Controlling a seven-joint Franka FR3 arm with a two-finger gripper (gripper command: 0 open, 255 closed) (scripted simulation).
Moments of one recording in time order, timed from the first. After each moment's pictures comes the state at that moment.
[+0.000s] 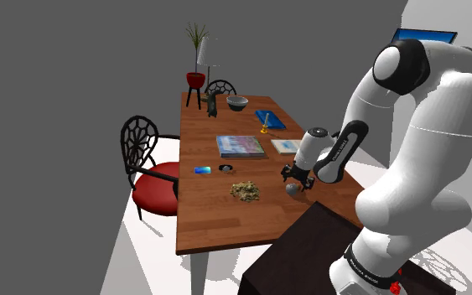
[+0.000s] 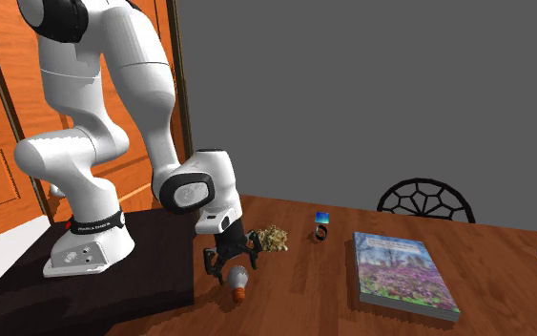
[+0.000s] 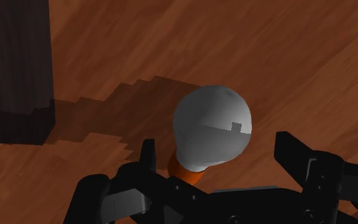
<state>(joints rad) -0.65 0.24 -0.04 -2.66 -0.98 3.09 1.64</state>
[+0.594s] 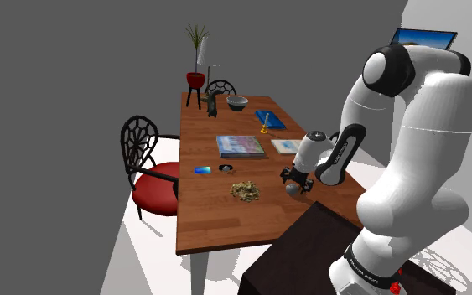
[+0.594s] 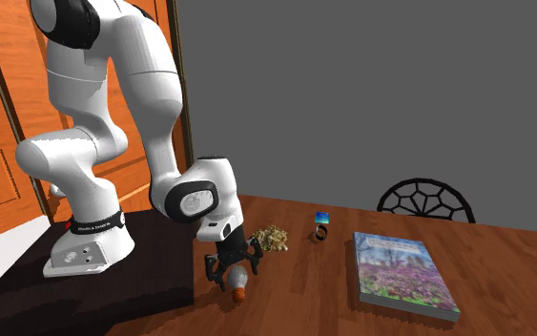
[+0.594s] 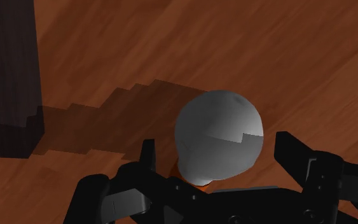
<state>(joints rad) -0.58 0.31 -0.14 -2.61 -1.09 3.13 1.75</state>
